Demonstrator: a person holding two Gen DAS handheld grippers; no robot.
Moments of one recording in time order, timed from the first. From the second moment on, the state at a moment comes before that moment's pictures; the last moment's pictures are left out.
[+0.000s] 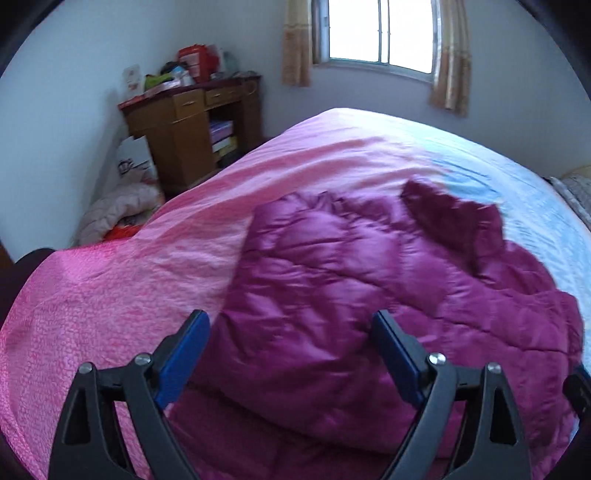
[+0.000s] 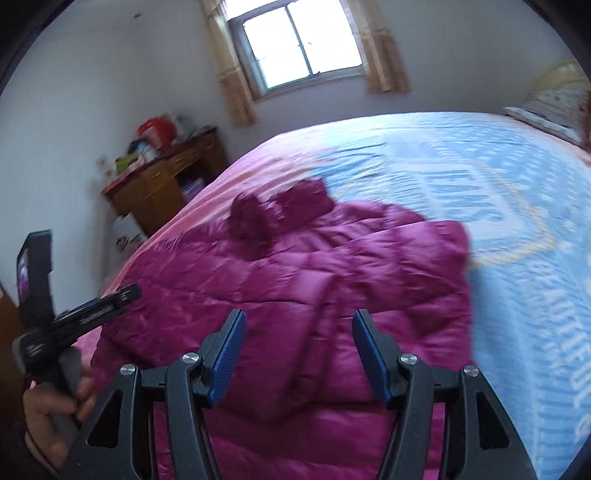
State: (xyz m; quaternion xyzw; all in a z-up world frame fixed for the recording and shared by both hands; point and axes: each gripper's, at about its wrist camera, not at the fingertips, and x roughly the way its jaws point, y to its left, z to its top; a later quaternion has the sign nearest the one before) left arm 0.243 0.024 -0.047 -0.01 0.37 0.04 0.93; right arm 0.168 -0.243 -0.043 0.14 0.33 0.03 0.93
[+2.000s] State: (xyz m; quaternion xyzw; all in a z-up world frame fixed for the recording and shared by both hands) left arm 0.426 -0.065 0.011 0.00 0.48 -0.12 0.87; right arm 0.431 -0.308 -0.053 0.23 0.52 -0.01 0.82
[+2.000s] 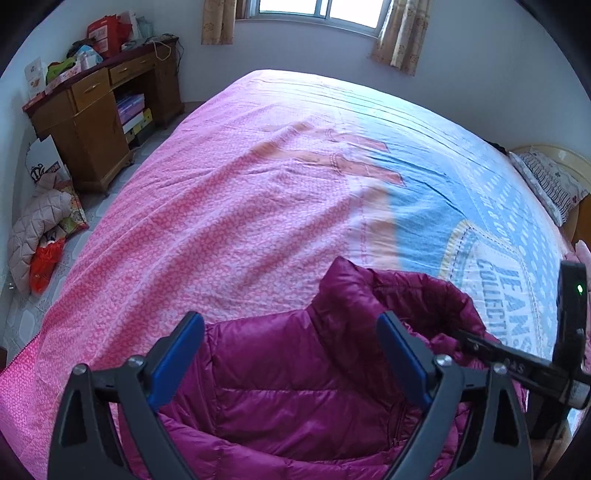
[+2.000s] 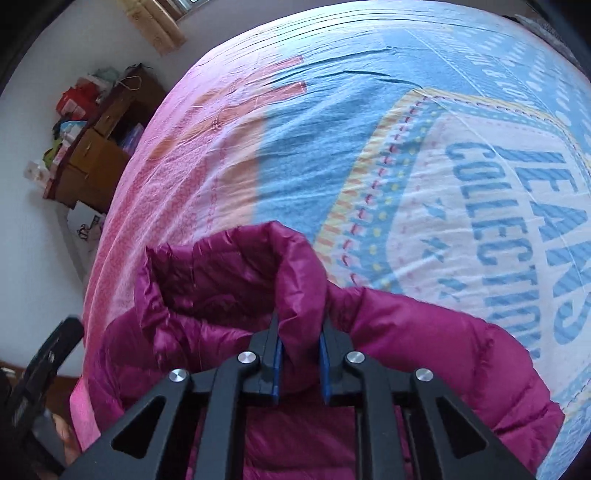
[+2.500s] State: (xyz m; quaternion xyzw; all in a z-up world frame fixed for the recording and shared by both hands) left arm 0.430 -0.127 -0.022 0.06 0.51 -0.11 0.85; right arm 0.357 -0.336 -0.098 0.26 0.37 0.06 0.89
